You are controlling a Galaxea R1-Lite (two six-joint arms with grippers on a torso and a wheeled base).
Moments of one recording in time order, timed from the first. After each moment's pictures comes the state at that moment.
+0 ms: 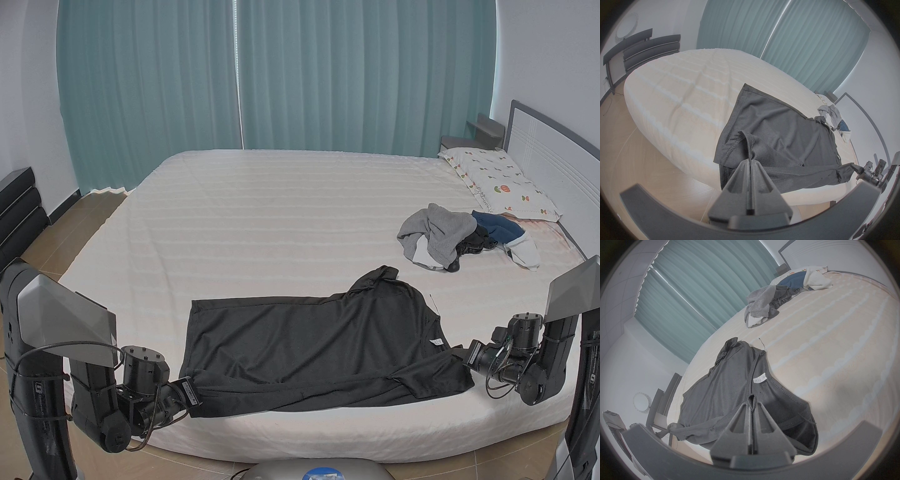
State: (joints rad) left arm -0.31 2.27 -0.18 -1.37 0.12 -0.64; right arm -0.01 2.36 -0.34 -1.46 0.30 0.53
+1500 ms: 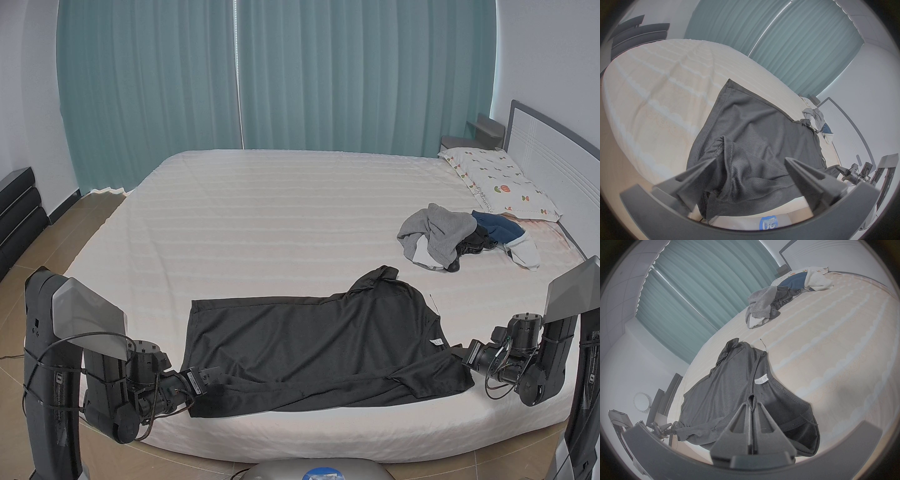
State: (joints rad) left arm -0.21 2.43 -0.28 -1.54 -0.13 -0.61; right arm -0.01 2.37 -0.34 -1.48 0.30 0.54
